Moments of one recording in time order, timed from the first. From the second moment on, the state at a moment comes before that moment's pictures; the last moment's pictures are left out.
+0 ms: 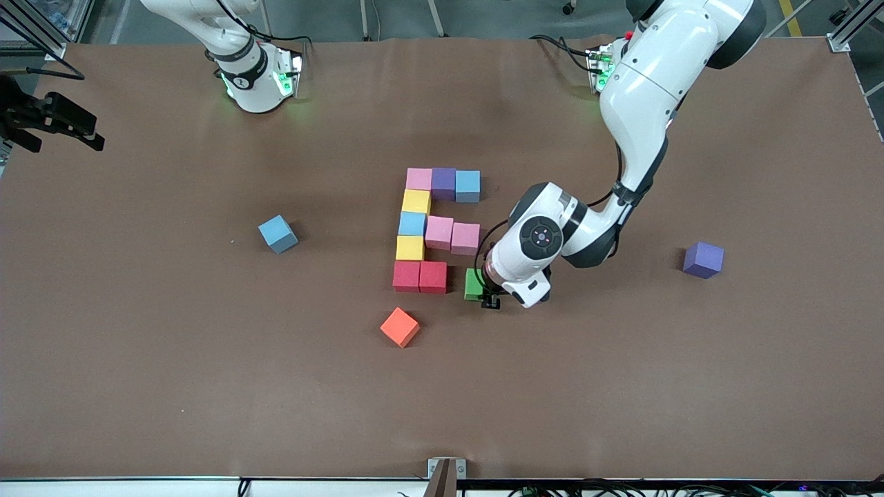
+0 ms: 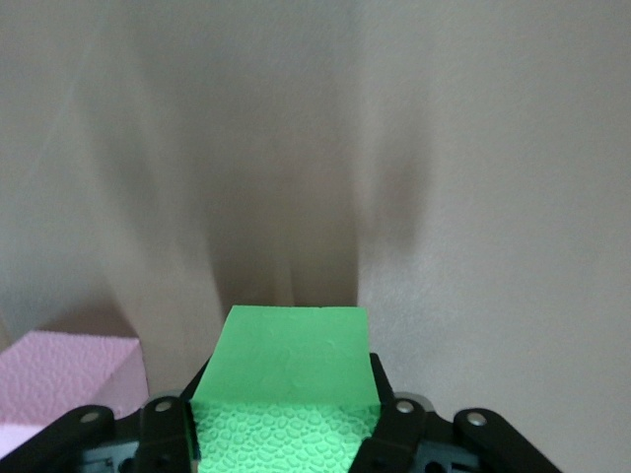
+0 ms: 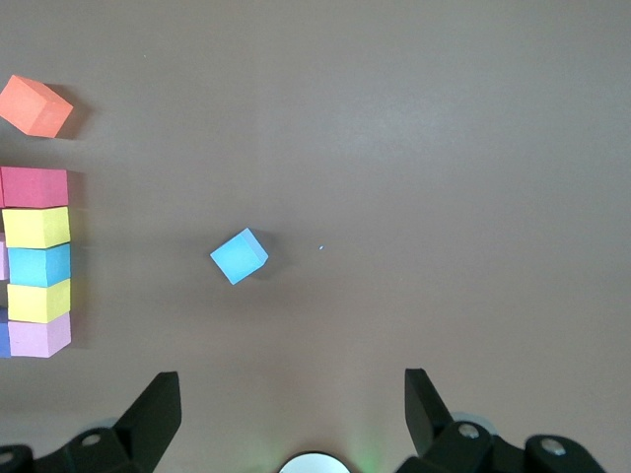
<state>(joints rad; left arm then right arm) -0.36 0.81 -0.31 -1.51 0.04 2.38 -2.12 0.00 -0.11 -0.02 -1.58 0.01 1.43 -0.03</state>
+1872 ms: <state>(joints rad) -0.42 0.84 -0.31 -1.51 0.13 2.41 -2.22 0.00 -0.11 -0.02 -1.58 0.01 1.44 -0.03</state>
